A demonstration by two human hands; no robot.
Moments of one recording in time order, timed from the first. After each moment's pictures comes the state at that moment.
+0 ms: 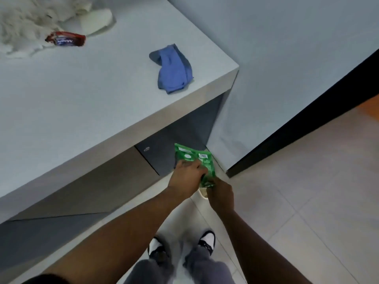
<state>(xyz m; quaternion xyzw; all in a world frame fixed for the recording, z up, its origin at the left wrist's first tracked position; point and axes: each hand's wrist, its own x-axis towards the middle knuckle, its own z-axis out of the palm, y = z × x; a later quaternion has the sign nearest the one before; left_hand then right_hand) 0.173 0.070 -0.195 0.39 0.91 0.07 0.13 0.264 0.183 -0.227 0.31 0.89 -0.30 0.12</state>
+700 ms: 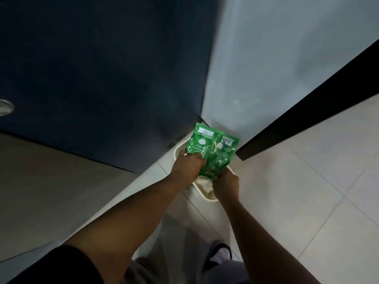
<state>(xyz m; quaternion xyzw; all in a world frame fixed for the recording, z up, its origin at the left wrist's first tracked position) 0.107 0.154 -0.615 0.44 0.86 -0.03 0.25 0.218 0.247 -0.620 0.47 0.81 -0.34 0.13</state>
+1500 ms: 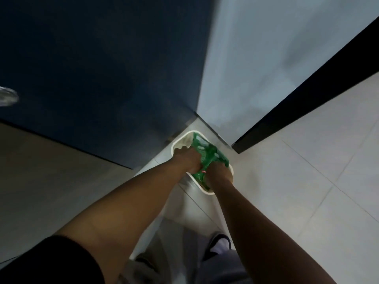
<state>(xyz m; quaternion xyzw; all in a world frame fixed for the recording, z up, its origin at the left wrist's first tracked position) 0.096 0.164 -0.612 0.41 0.83 -0.11 0.36 0.201 0.233 -0.605 0.39 0.85 -0.19 0.29</state>
